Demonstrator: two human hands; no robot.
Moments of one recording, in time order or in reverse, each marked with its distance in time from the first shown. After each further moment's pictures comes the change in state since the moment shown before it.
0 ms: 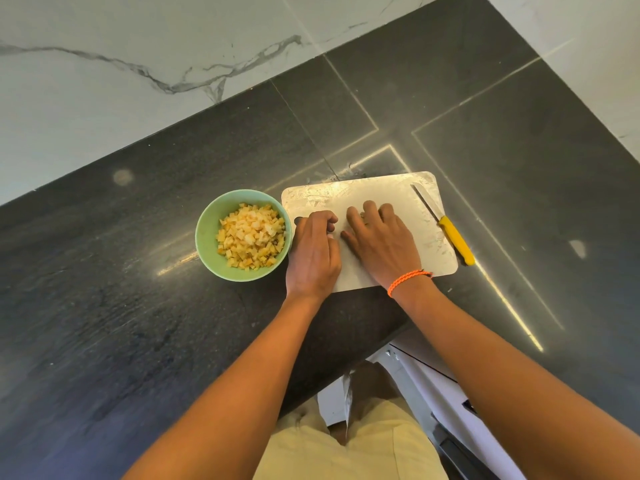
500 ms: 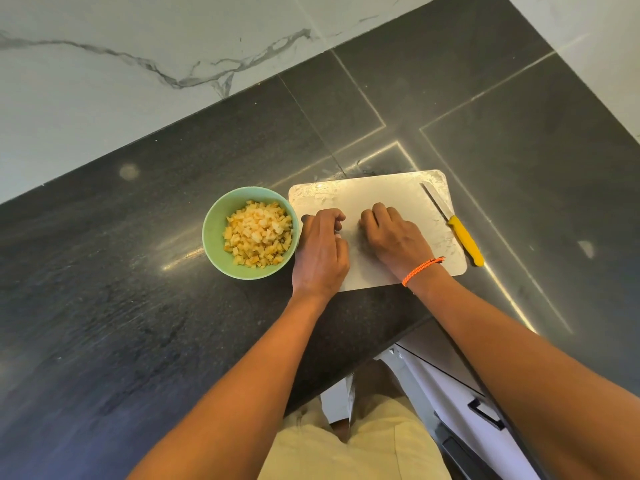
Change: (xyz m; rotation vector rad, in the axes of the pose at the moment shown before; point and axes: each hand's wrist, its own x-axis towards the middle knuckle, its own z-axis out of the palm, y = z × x) left_hand 0.000 0.002 -0.002 0.010 -0.013 -0.004; right_hand 0.010 0.015 0.007 0.043 0.069 -0.140
